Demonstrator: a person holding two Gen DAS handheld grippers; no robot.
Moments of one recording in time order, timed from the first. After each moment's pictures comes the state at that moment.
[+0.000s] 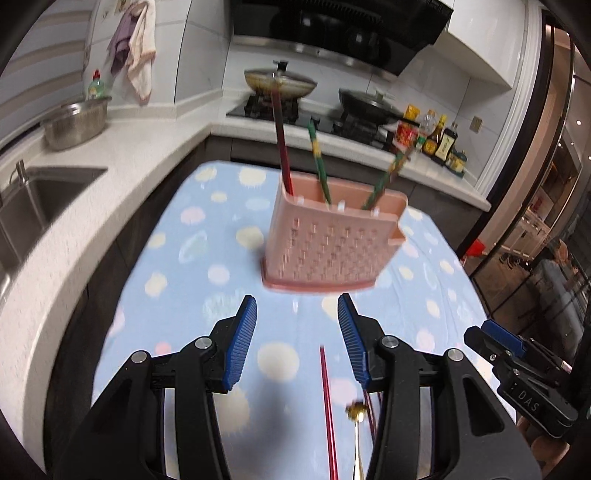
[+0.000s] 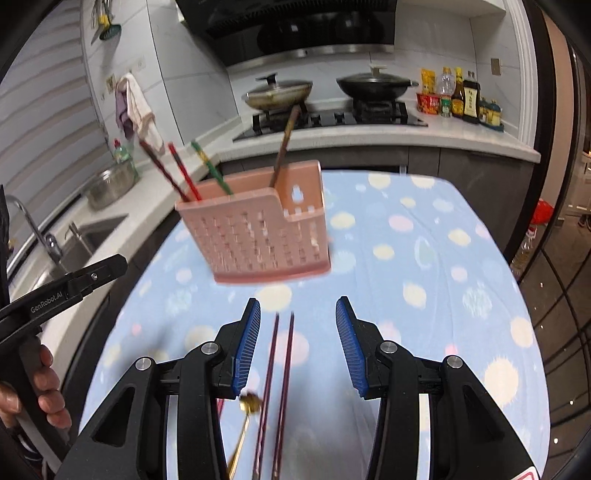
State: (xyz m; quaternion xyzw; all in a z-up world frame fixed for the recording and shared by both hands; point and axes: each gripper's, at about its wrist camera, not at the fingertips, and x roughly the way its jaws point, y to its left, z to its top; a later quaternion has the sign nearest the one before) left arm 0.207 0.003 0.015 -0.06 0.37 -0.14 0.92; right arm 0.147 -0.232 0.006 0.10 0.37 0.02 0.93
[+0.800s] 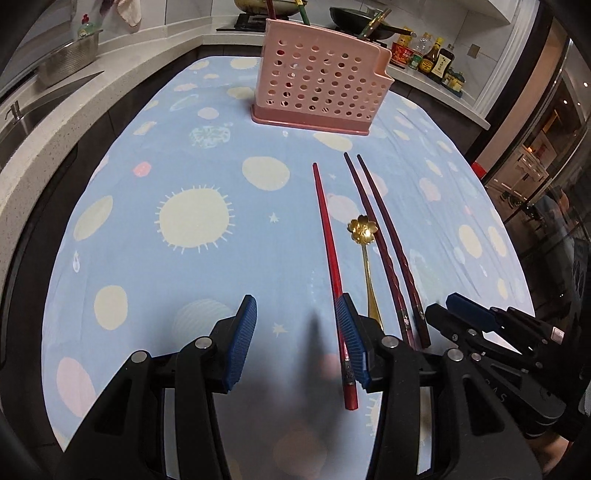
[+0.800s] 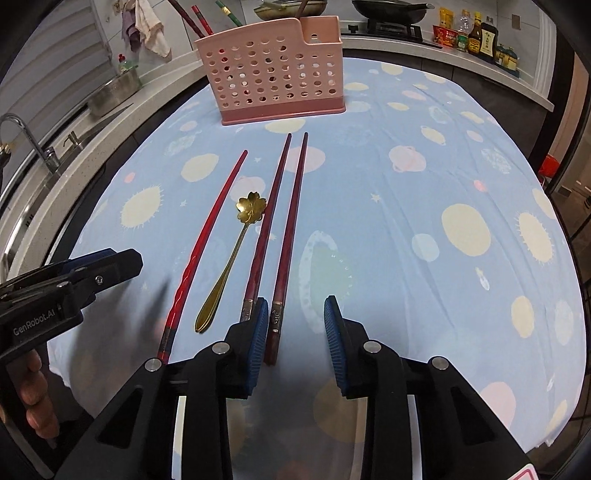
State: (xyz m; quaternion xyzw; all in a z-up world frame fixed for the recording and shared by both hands) left arm 0.108 -0.010 -0.082 -0.03 0.49 -0.15 0.86; right arm 0.073 -0.197 -0.093 0.06 0.48 0.04 0.87
